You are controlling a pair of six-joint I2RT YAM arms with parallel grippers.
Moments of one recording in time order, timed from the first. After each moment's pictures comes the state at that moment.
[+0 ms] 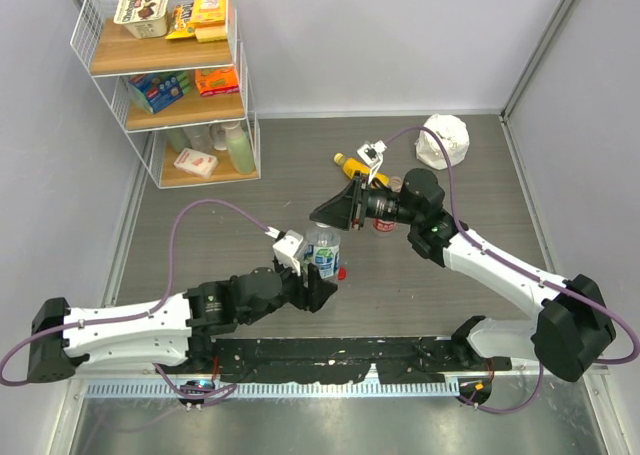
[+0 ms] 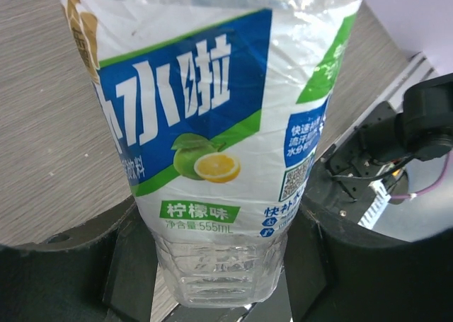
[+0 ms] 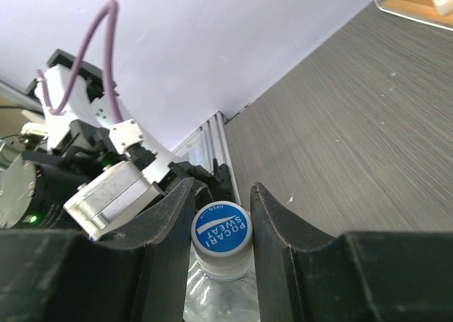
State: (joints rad) left arm -1.30 0.87 0.57 -0.09 -0.40 -0.60; right arm 0.66 1.23 0.83 0.44 -0.69 0.72
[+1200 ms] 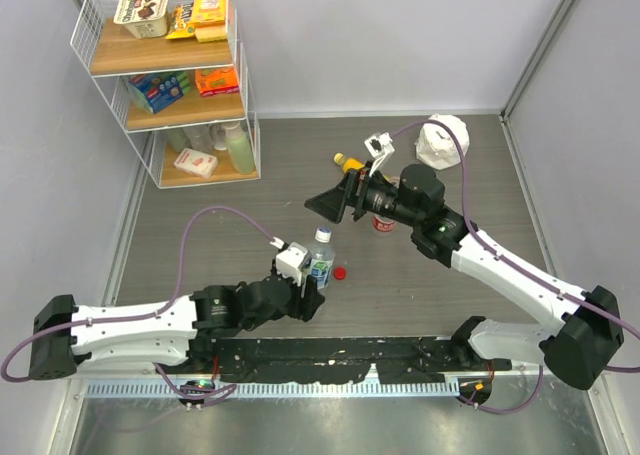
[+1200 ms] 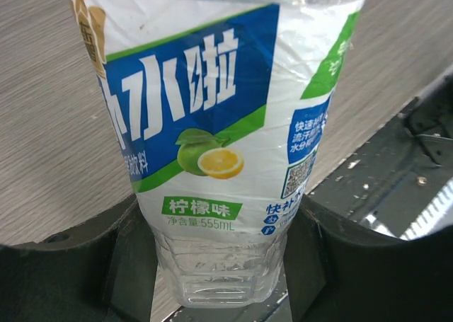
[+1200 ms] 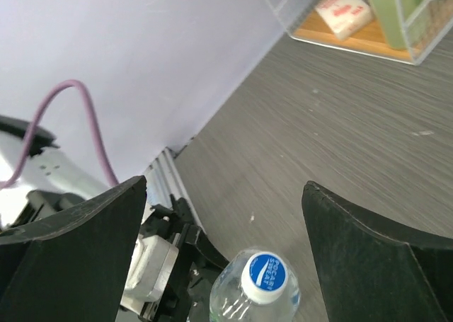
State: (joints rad) left arm -1.32 0.86 0.50 -0.17 -0.41 -0.59; right arm 0.69 1.17 0.92 0.25 -0.45 0.66
